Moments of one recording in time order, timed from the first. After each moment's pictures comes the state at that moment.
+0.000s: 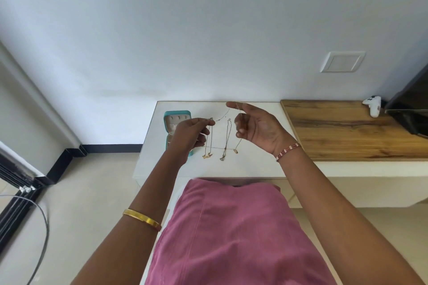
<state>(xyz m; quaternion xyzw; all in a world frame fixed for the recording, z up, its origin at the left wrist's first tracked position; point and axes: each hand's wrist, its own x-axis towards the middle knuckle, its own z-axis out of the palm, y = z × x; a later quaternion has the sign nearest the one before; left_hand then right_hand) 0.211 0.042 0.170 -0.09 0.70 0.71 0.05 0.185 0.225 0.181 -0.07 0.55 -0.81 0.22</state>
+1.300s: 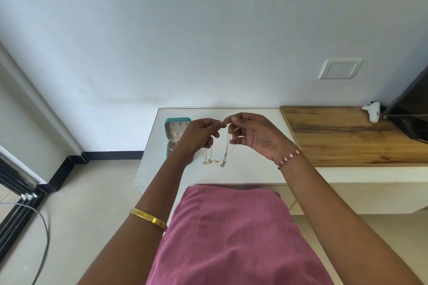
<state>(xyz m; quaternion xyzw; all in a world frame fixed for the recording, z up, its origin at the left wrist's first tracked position) 0.211 0.056 0.188 0.00 0.76 0.65 0.06 0.201 0.221 0.197 -0.10 0.61 -0.76 0.20</state>
